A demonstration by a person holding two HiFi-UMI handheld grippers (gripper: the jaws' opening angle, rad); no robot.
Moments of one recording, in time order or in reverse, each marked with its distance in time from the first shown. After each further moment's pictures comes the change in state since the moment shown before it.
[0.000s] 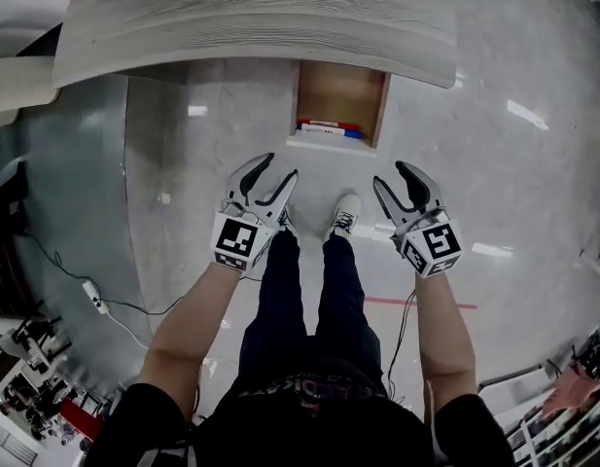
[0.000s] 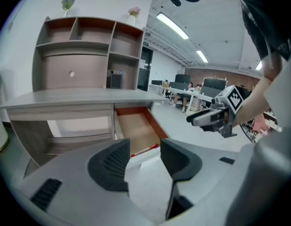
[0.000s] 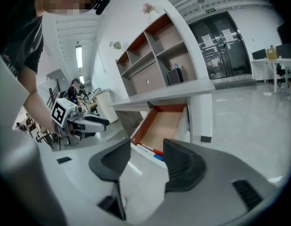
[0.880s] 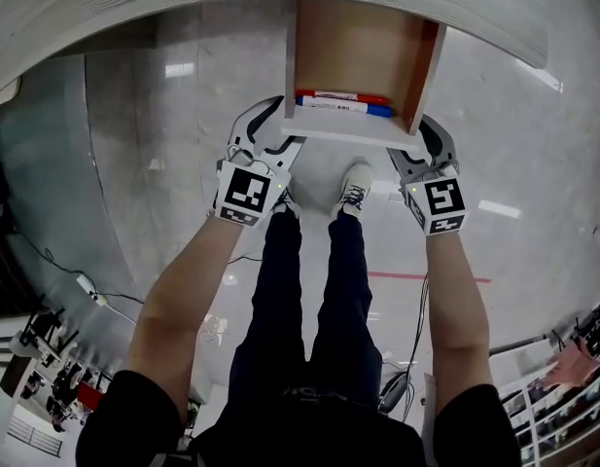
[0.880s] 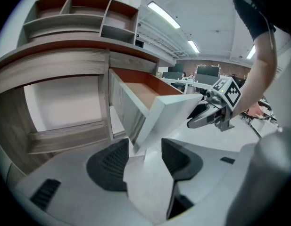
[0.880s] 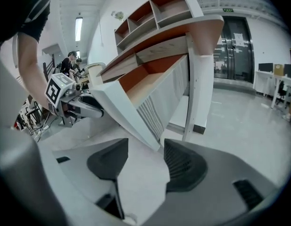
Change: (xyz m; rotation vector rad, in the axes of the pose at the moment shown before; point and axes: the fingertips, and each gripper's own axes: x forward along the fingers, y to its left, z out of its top) left arm 0.103 0.033 -0.088 0.098 0.058 -0.075; right arm 0.096 -0.060 -0.099 -0.134 0.163 -0.105
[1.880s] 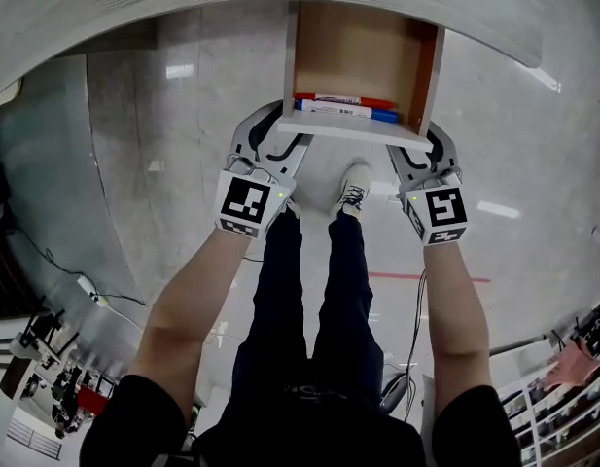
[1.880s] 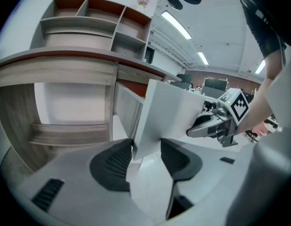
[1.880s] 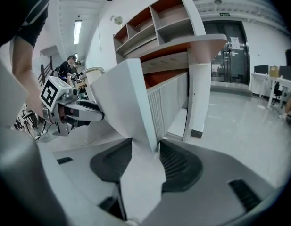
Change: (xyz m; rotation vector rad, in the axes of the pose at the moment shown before) left arm -0.013 -0.005 0.037 -0.143 -0.078 0.034; right arm -0.020 0.004 0.035 0.015 -0.036 -0.034
